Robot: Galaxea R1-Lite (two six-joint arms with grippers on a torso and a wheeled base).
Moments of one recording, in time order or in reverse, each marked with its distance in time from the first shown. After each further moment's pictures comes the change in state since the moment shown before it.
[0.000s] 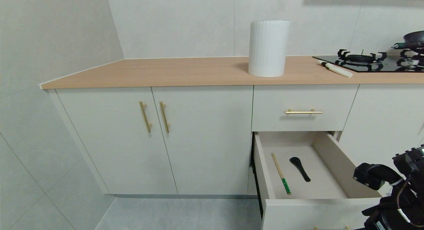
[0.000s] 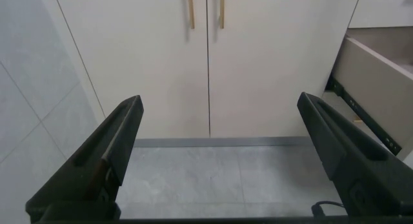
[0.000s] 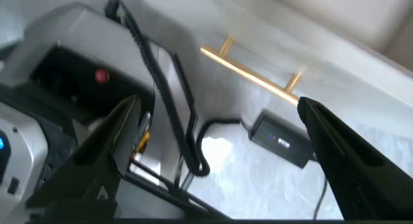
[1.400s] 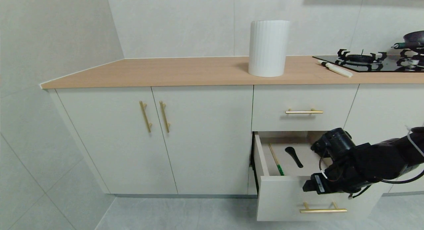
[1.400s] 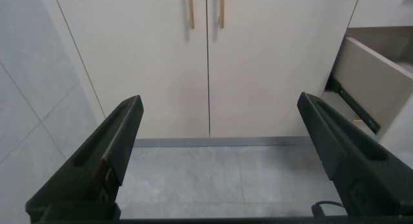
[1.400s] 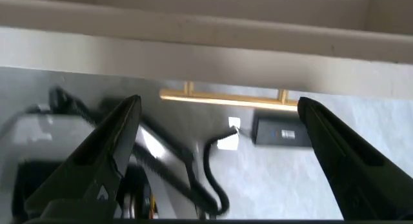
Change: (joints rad) left arm 0.000 0.000 0.000 0.000 0.000 0.000; right arm 0.011 0.537 -0.345 -0.141 -0.289 0.371
